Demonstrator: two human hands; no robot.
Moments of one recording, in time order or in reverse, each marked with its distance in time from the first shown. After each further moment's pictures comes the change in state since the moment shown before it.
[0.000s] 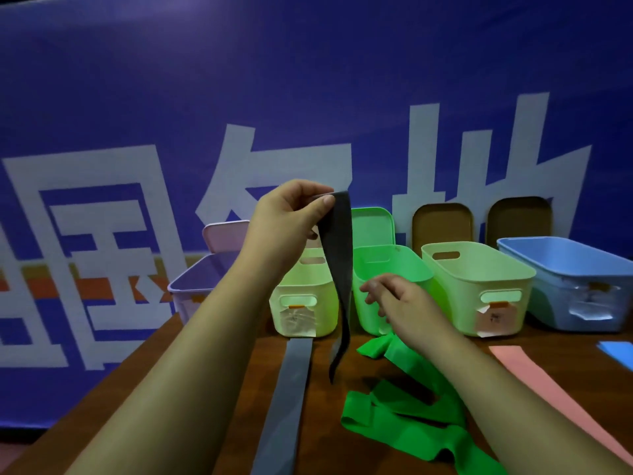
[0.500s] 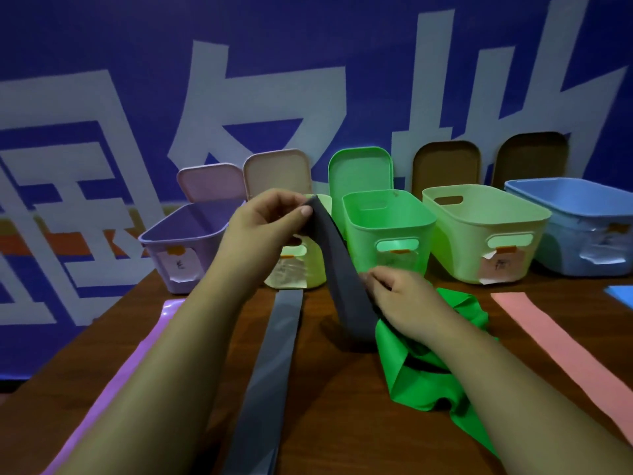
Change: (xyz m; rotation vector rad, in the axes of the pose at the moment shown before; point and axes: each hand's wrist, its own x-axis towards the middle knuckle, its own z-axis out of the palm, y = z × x) left_hand -0.055 -0.084 -0.001 -0.054 -0.093 -0.173; right_hand -0.014 0.069 0.025 -0.250 -0.126 -0.004
